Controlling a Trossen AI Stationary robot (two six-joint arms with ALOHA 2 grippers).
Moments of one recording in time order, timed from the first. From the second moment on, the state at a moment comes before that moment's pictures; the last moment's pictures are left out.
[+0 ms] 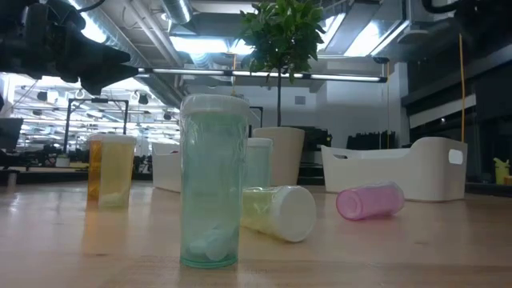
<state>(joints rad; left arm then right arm) -0.14 0.01 0.02 0.02 -0.38 -0.07 0.69 1.66 1.19 -1.13 -0.05 1.41</state>
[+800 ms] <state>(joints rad) -0.14 0.01 0.02 0.02 -0.38 -0.08 0.64 1.67 1.10 -1.05 -0.07 1.38</state>
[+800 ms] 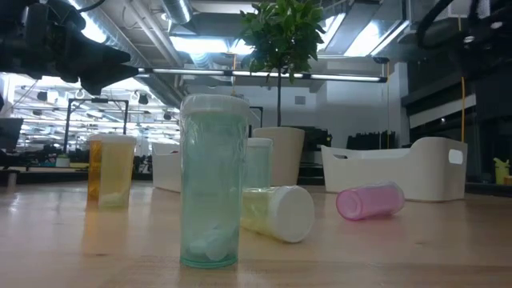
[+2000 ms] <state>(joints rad) -0.14 0.01 0.02 0.02 -0.38 -0.19 0.43 1.67 1.41 -1.21 0.01 0.88</state>
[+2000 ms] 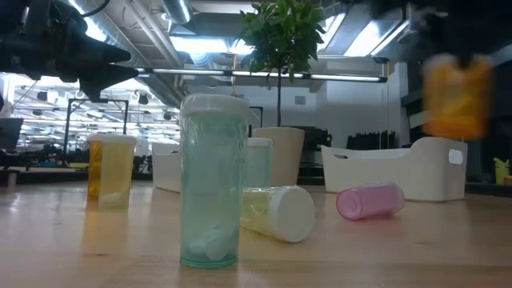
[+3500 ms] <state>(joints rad) -0.14 0.01 0.02 0.02 -0.38 -0.23 -0.28 1.67 1.20 -1.06 0.16 0.39</state>
